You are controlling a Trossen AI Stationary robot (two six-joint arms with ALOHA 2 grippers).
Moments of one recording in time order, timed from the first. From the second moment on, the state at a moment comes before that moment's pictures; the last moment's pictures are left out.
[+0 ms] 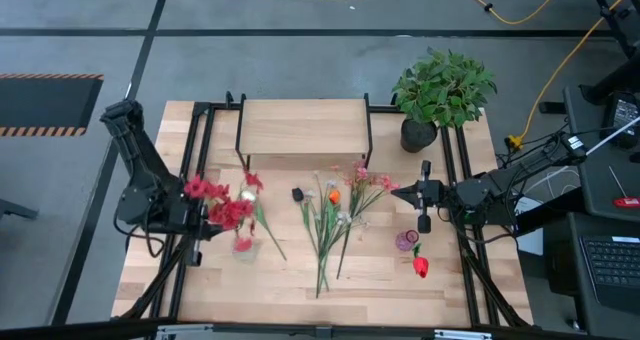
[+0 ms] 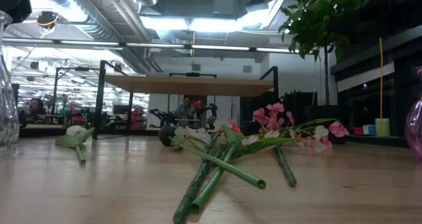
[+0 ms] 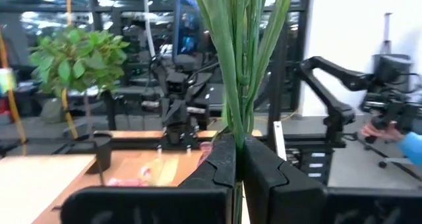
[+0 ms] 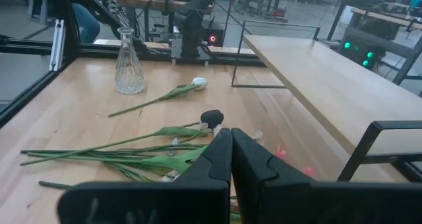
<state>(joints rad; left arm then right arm) -1.07 0.81 0.58 0.40 -1.05 0.12 0.45 0.59 0.29 0.10 0.58 0.03</state>
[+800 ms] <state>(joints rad) -1.15 0.91 0.58 0.46 -1.20 0.14 0.45 0.59 0.29 0.08 0.58 0.13</state>
